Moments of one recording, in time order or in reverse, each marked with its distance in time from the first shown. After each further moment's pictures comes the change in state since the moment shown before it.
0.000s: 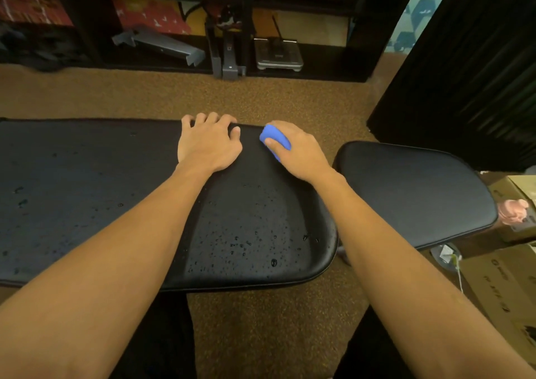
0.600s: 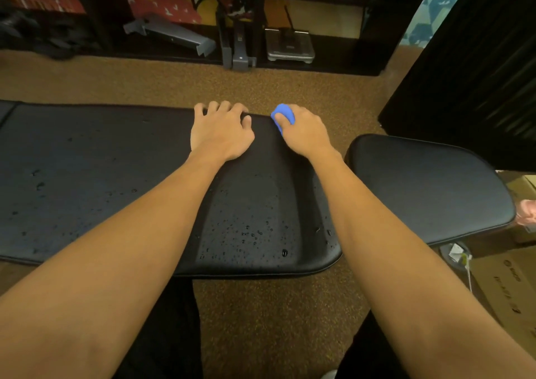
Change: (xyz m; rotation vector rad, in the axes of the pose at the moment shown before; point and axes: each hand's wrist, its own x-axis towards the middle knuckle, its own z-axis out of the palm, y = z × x) left_hand 0.000 0.000 0.001 -0.010 0.010 -0.004; right_hand 0.034 -0.013 0.013 -0.065 0.045 0.189
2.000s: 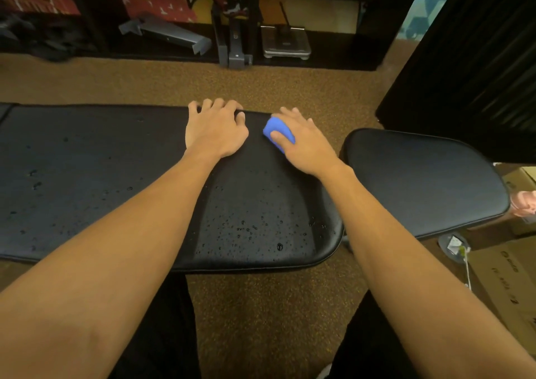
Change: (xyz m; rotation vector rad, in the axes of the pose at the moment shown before) left_hand 0.001 -0.001 0.001 -0.012 0.018 -0.002; right_hand -0.035 0.024 -0.006 -0.044 -0.118 -0.210
